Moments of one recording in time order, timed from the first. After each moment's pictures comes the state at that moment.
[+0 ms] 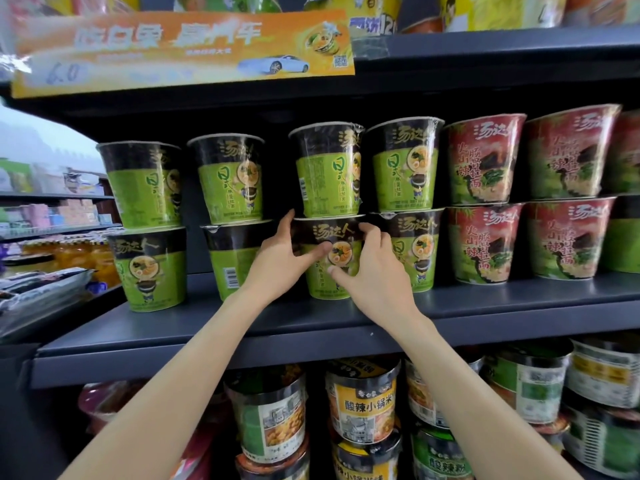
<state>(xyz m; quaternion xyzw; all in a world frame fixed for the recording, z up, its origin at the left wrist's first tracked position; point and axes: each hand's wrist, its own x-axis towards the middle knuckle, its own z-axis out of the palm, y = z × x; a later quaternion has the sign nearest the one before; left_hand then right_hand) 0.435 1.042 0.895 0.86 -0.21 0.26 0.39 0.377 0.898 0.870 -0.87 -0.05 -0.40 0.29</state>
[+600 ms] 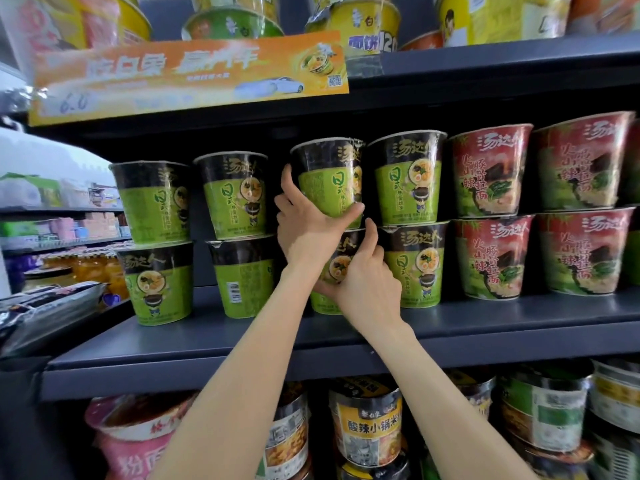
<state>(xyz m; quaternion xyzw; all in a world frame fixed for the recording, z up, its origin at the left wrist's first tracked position) 0.428 0.981 0.948 0.81 -0.09 0.41 0.41 0.395 0.912 0.873 -0.86 0.01 -0.44 0.26</state>
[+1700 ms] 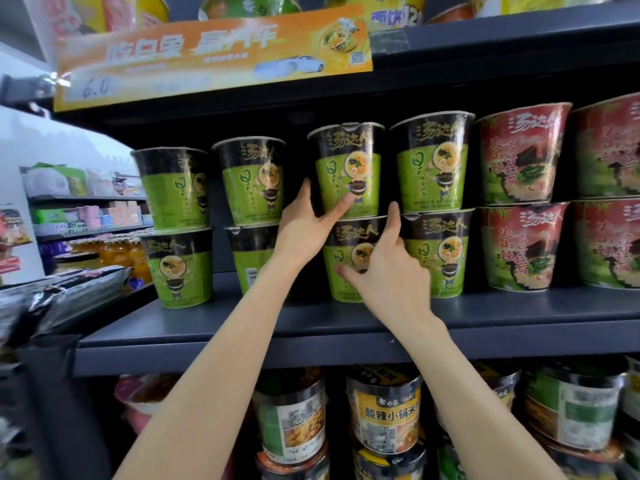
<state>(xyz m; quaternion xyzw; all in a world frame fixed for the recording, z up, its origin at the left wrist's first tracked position) 0.431 1.023 0.938 0.81 -0.21 0.31 0.46 0.379 0.908 0.875 -0.87 0.01 -0.45 0.22</state>
